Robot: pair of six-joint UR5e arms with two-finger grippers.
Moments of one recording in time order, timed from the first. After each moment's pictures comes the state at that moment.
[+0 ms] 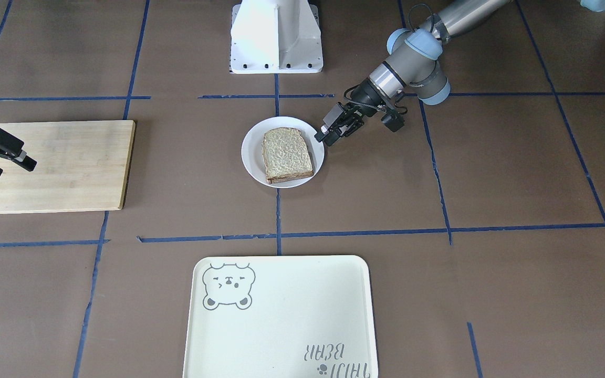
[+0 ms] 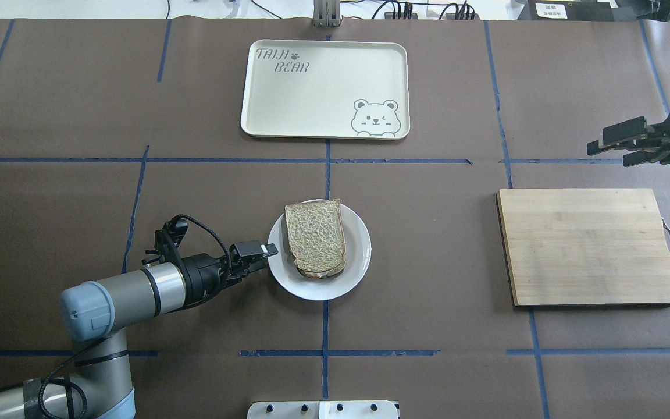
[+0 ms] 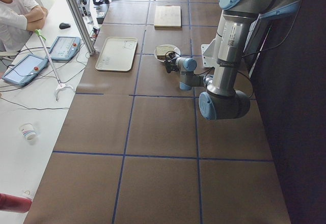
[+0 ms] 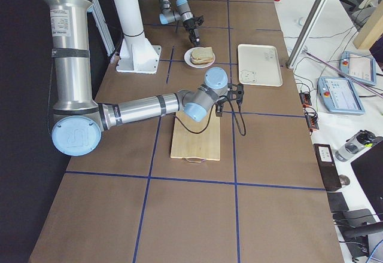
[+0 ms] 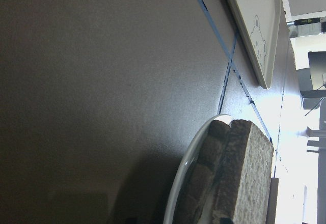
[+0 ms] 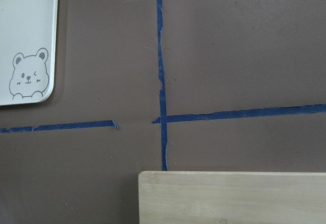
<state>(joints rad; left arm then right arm) -0.30 -1.89 -1.47 -3.03 -1.44 -1.91 1.15 -1.55 1.74 -0.85 2.42 1.02</state>
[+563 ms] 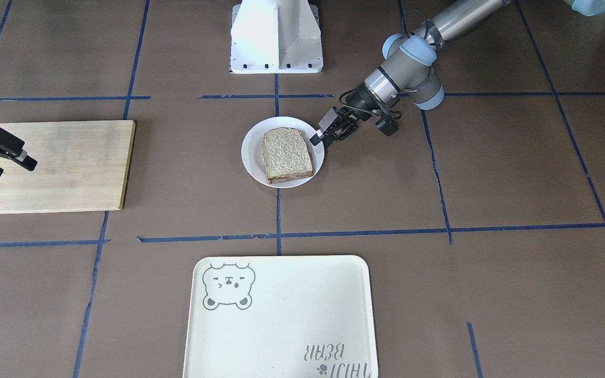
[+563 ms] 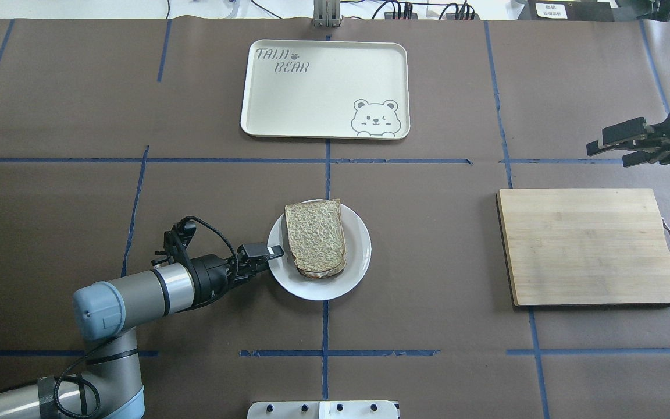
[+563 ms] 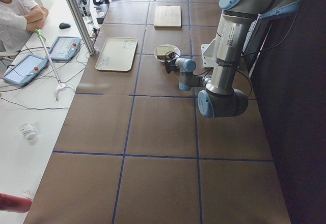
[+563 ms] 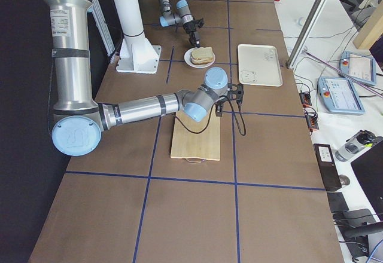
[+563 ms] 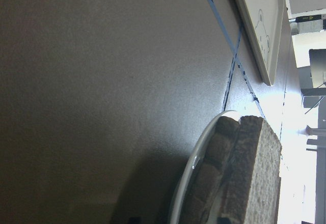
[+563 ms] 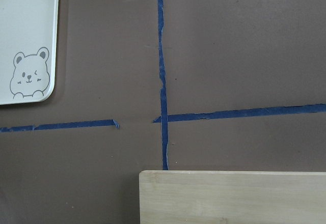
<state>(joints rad) -0.30 -1.92 -1.41 -3.07 -1.44 -1.91 1.15 -1.55 1.74 -0.85 2.42 1.02</state>
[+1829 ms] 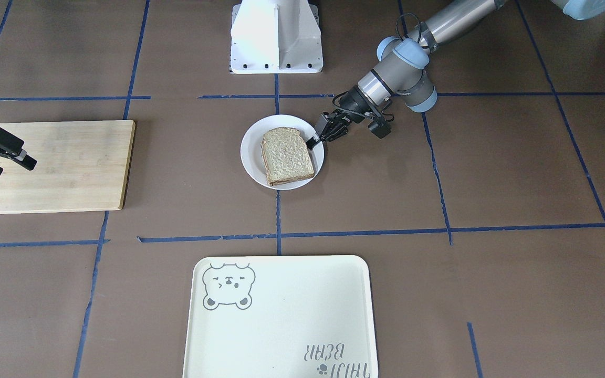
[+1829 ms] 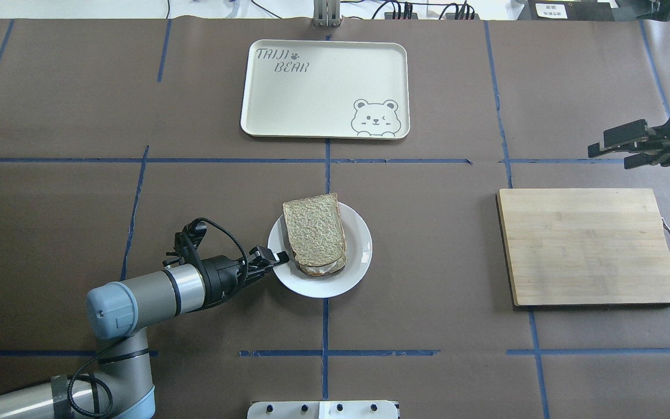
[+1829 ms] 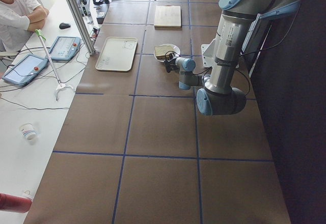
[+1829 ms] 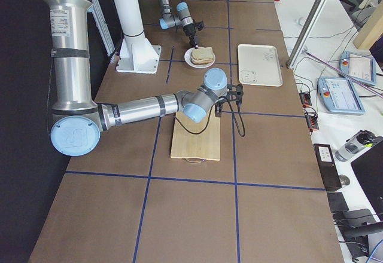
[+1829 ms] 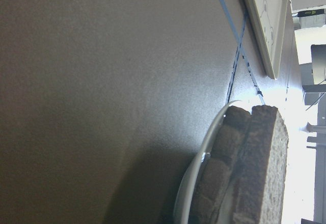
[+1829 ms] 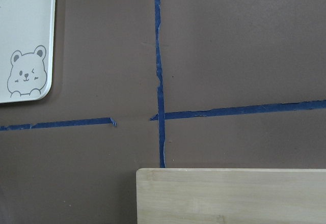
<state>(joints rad) -0.29 -1.96 -1.38 -3.08 -1.44 -1.91 1.15 -1.56 1.74 -0.84 2.42 1.02</state>
